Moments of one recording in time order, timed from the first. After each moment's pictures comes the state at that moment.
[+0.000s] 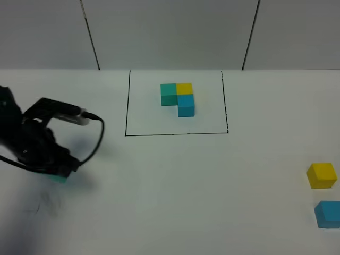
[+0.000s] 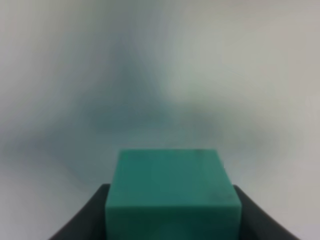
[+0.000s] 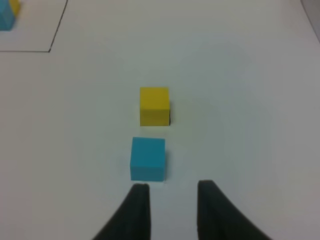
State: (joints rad) left arm -0.16 1.80 -1.04 -0.18 0.64 0.46; right arm 0.01 -0.01 -0.49 -0.05 1.07 -0.01
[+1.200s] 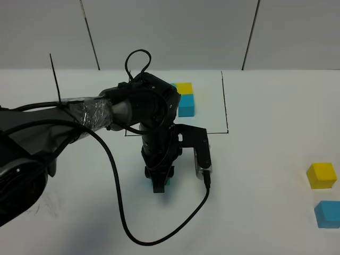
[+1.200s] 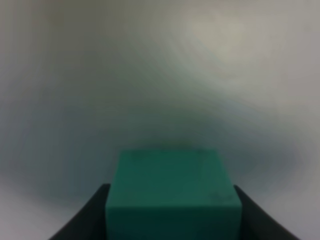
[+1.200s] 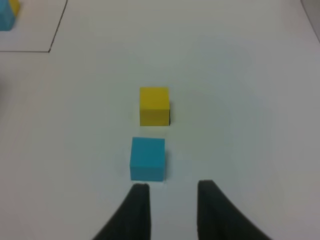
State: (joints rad) left arm -0.66 2.27 -1.68 0.03 0.96 0.87; right arm 0.01 -0.01 -0.49 -0.05 1.07 -0.01
